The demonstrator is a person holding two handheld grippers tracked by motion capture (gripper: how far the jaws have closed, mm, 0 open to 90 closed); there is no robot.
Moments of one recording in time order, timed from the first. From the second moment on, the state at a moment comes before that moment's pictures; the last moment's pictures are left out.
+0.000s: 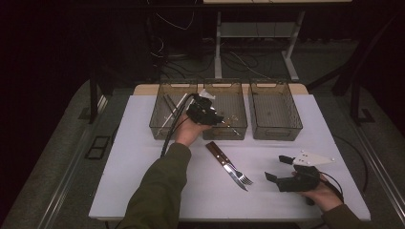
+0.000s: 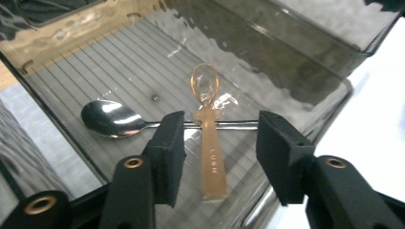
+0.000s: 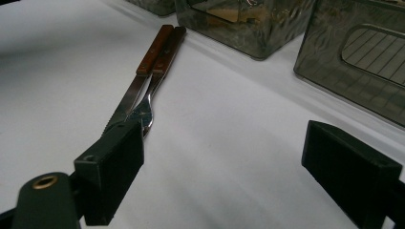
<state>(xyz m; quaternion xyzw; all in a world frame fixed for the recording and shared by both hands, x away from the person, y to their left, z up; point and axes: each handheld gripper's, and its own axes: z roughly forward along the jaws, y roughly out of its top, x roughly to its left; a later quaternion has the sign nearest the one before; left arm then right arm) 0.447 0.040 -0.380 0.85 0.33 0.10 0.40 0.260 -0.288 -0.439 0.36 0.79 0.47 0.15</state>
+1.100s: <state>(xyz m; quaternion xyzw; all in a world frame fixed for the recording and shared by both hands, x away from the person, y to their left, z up) 0.332 0.114 -0.398 0.82 0.28 0.09 0.49 0.263 -0.291 -0.434 0.38 0.80 0.45 0.14</state>
